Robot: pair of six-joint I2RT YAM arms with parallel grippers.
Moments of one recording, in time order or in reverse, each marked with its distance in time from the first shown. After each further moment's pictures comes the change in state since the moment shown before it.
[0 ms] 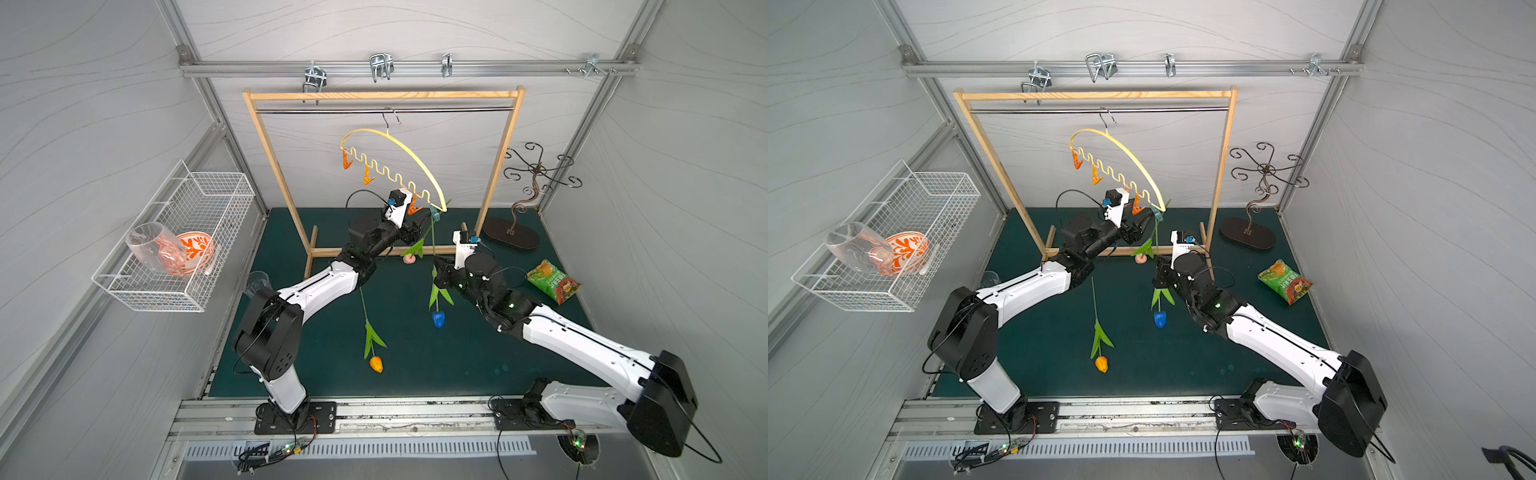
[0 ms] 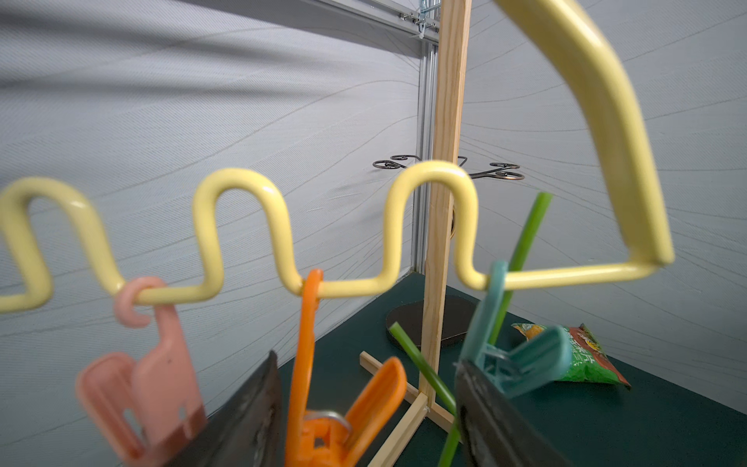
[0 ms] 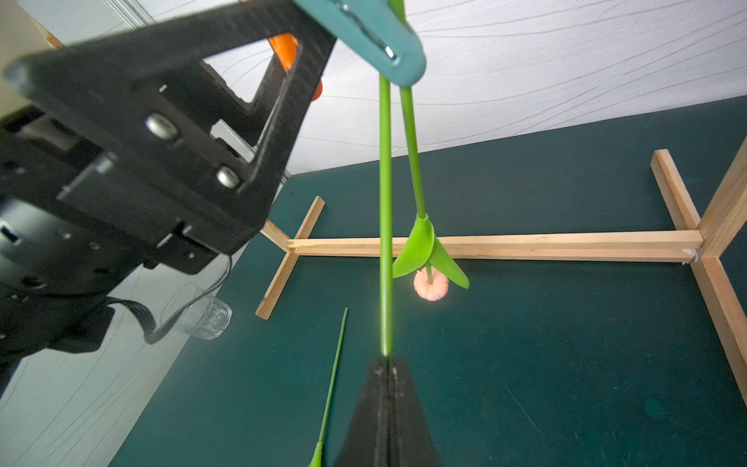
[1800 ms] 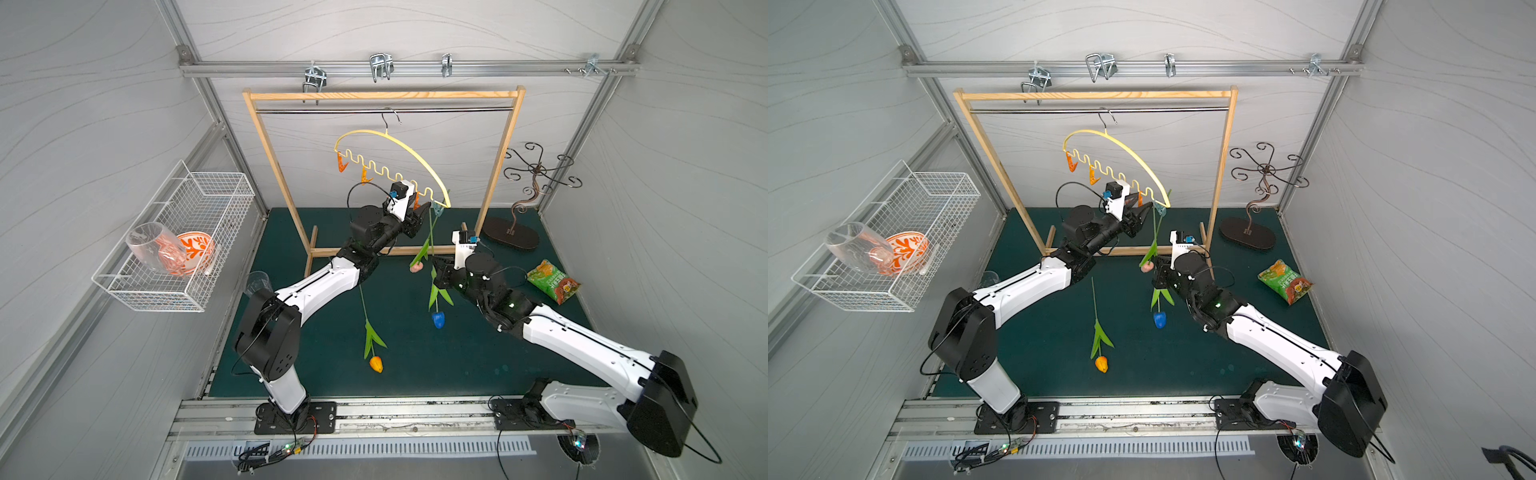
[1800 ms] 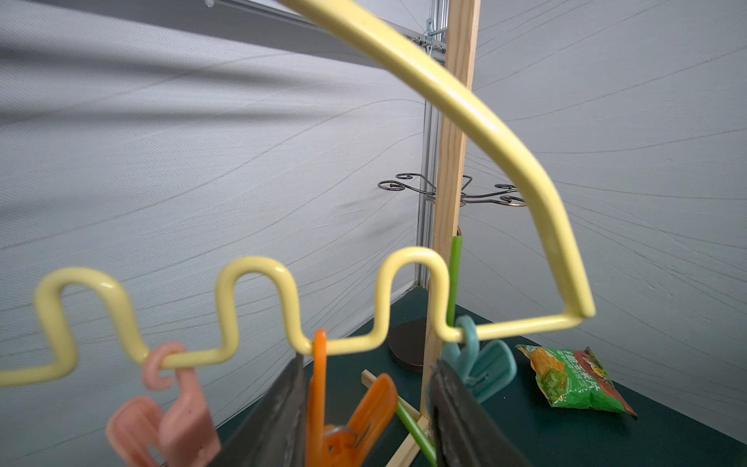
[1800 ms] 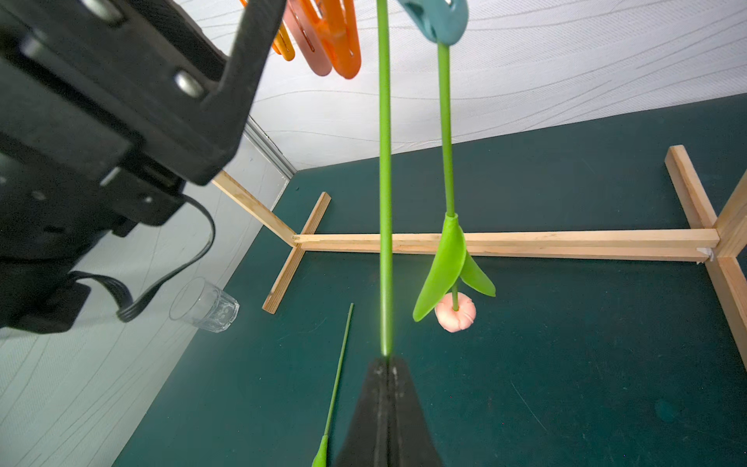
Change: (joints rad) left arm -0.021 0.000 0.076 -0.060 -0.041 -0.013; right arm -0.005 0.000 0.000 0.000 -0.029 0.000
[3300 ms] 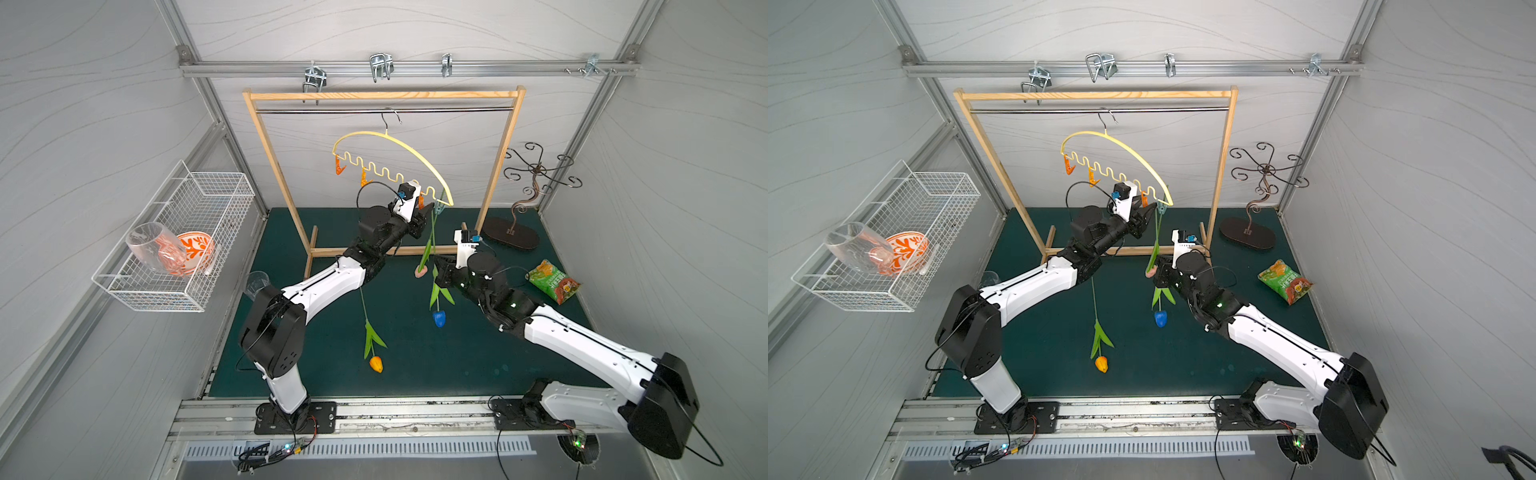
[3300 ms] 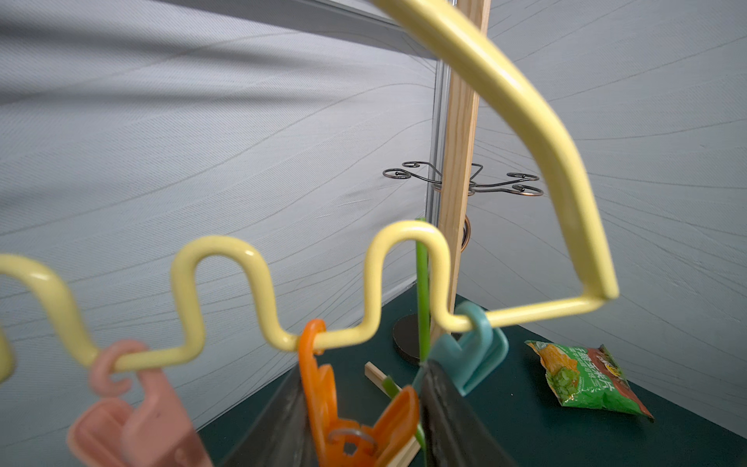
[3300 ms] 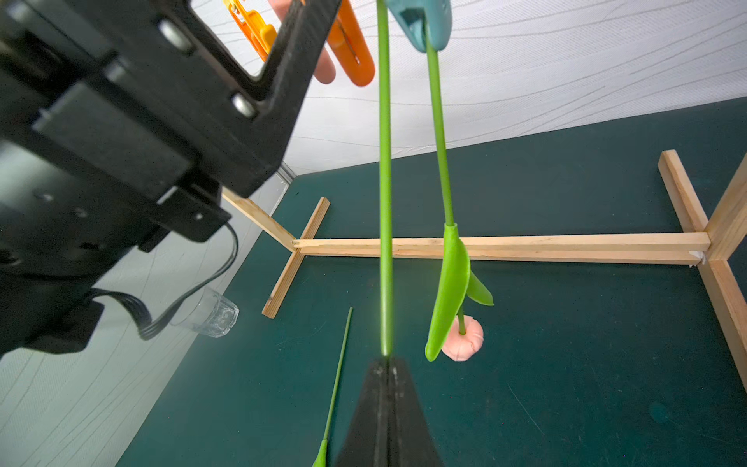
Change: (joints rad) left arm -0.035 0.035 0.033 -0.035 -0.071 0.017; right arm -0.009 -0.012 0.000 -0.001 0.000 0.000
